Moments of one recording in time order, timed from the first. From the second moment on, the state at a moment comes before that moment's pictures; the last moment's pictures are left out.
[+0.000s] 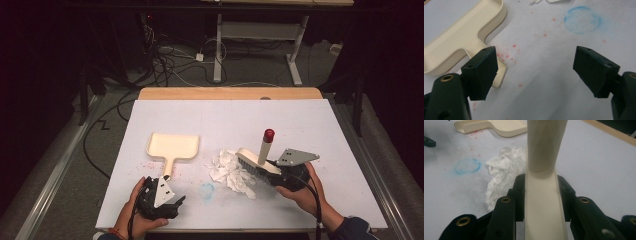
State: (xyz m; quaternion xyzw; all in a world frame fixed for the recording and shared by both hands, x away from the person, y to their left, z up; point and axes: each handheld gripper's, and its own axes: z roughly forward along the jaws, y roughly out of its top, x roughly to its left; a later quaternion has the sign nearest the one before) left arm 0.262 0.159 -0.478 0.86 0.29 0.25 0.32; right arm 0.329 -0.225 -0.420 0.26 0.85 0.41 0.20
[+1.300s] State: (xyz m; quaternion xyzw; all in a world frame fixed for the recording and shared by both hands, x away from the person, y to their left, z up) left arm 0.260 0.159 -0.477 0.87 0.29 0.25 0.32; right arm 0.286 -0.253 -0.413 0.20 0.89 0.38 0.12
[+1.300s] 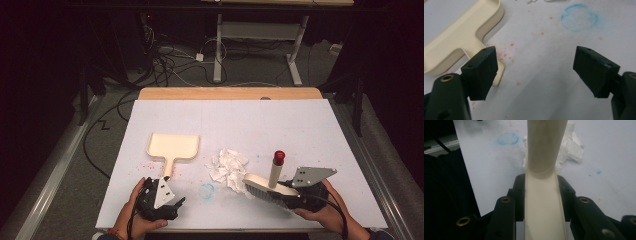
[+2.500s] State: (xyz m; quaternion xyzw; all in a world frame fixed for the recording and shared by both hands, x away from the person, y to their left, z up) left arm 0.260 0.158 -0.479 0.87 0.28 0.25 0.31; right arm 0.282 -0.256 -0.401 0.18 0.89 0.40 0.12
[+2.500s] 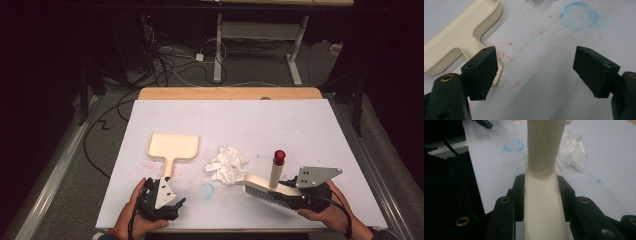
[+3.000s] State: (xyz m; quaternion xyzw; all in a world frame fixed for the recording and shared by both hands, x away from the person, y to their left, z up) left arm 0.261 0.156 -0.480 0.87 0.28 0.25 0.31; right arm 0.302 -0.242 -0.423 0.20 0.88 0.40 0.15
